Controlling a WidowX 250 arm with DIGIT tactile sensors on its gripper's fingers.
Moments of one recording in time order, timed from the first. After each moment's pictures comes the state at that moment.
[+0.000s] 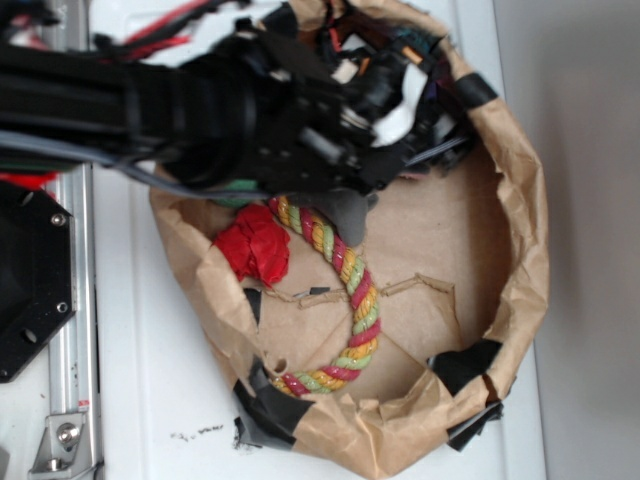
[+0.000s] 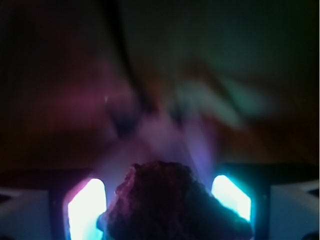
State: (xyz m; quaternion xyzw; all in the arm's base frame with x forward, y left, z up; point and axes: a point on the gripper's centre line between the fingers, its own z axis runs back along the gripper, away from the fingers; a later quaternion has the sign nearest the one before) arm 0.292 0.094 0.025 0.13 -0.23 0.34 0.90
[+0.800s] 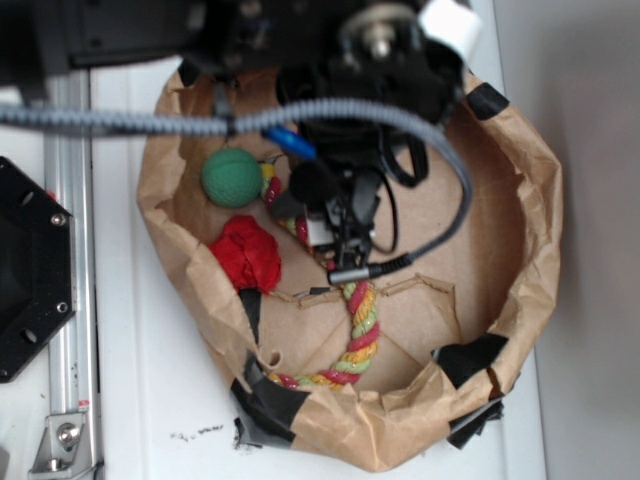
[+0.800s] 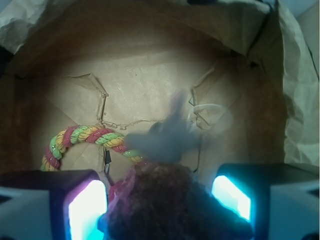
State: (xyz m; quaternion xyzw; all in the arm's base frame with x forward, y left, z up) arm 0.257 0.026 0.143 -0.01 -0.01 0.04 1.00
